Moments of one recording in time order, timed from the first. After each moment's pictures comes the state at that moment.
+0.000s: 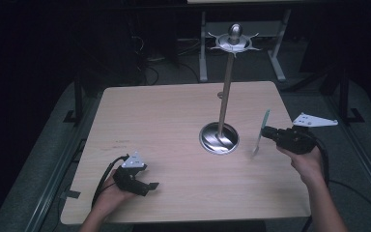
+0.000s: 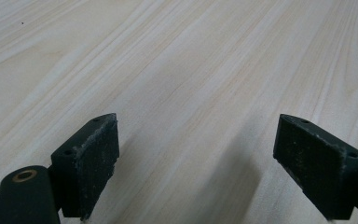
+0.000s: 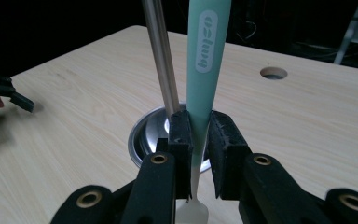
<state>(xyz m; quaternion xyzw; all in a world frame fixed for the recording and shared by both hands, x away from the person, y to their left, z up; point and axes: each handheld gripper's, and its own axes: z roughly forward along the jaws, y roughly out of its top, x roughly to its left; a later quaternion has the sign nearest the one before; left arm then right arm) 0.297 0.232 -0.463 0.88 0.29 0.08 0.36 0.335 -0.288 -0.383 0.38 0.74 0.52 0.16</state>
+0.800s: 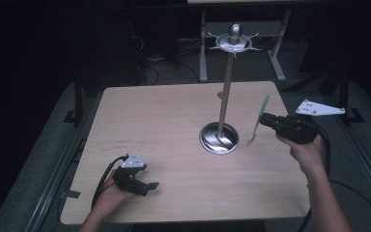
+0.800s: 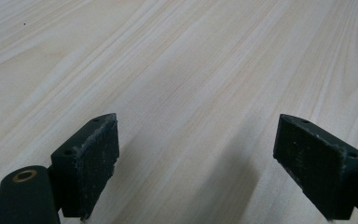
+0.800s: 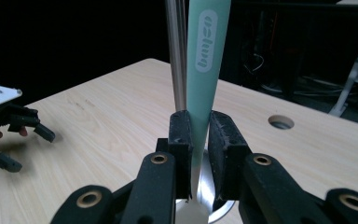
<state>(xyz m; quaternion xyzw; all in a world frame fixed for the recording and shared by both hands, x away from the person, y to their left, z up) 0.296 0.232 -0.463 0.88 0.30 0.08 0.36 0.337 -0.275 -0.336 0.34 0.73 0.56 0.18</state>
